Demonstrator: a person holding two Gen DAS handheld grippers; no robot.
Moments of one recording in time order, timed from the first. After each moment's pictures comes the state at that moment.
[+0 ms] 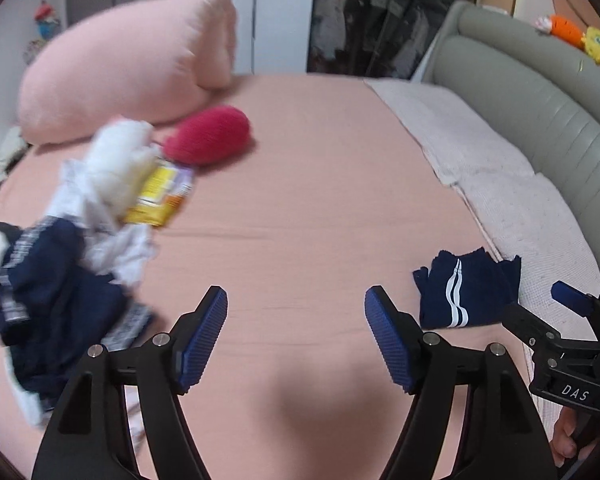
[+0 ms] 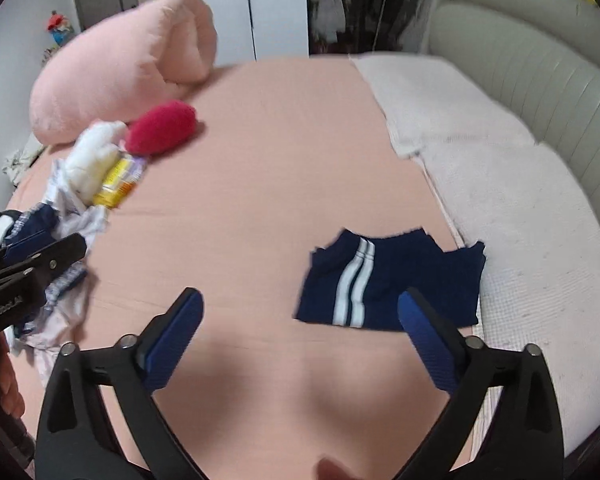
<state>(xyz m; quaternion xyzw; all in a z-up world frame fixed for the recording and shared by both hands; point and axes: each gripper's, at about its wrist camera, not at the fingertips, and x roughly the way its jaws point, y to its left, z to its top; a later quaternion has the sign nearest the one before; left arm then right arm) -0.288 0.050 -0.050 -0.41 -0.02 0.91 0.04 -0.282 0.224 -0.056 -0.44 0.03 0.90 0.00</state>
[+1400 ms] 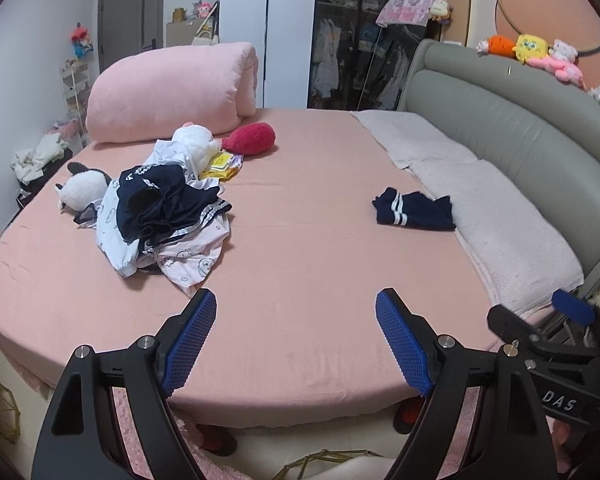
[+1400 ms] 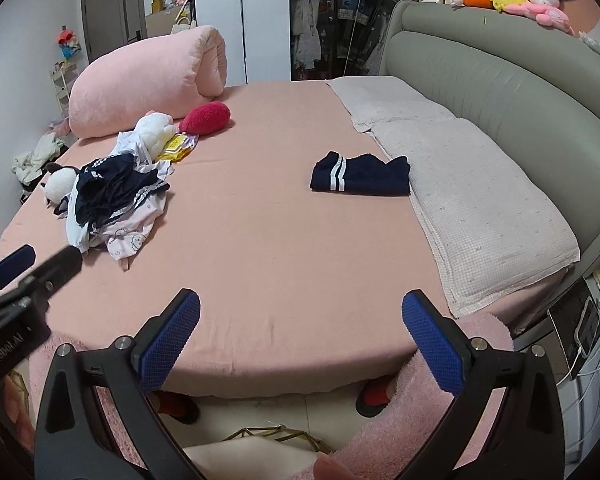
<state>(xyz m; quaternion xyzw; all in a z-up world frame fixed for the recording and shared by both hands) 0.067 -0.010 -0.004 -0.35 -0.02 0.94 0.04 0.071 0.181 0.003 -0.39 0.01 0.92 0.04</state>
